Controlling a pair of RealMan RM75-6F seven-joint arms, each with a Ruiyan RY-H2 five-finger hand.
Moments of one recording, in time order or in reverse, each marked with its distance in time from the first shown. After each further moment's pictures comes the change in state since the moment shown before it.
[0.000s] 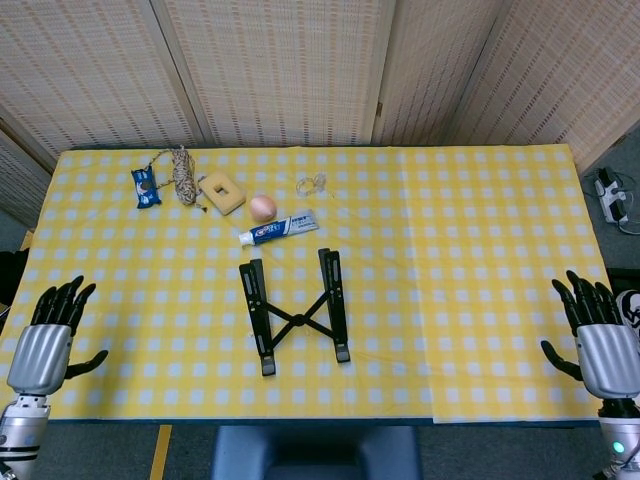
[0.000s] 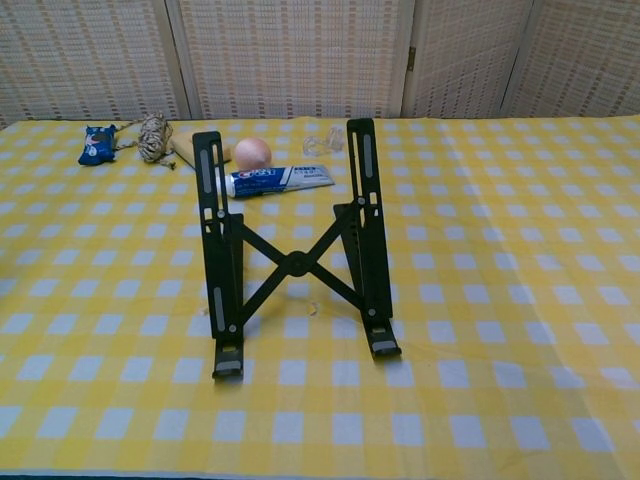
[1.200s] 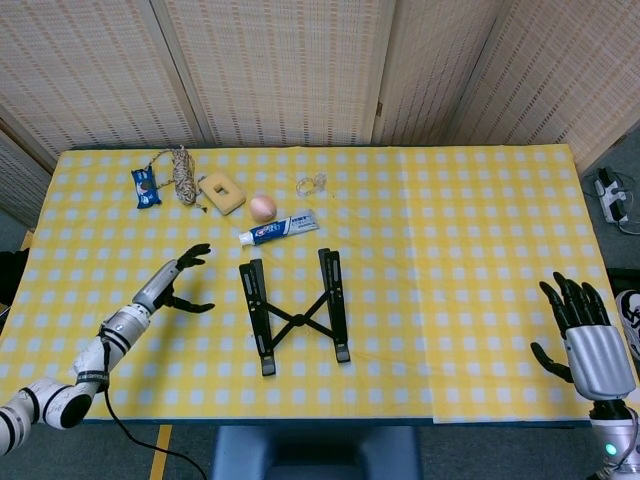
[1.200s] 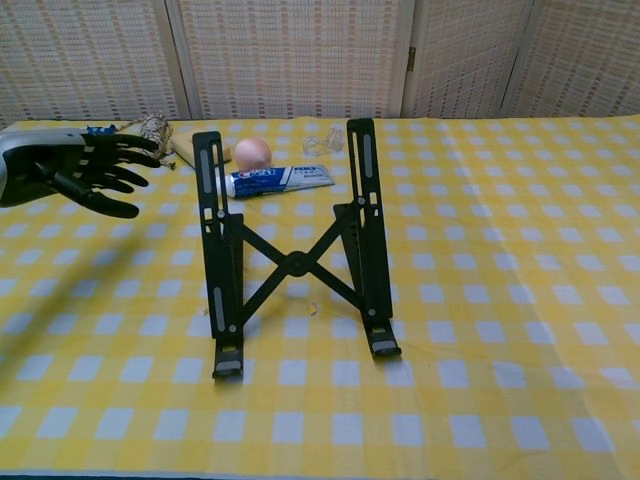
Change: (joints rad) left arm -0.488 -0.142 -0.155 0.251 -0.134 -0.782 -0.954; right arm 0.004 -0.010 -0.010 -0.012 -0.040 0.009 -0.008
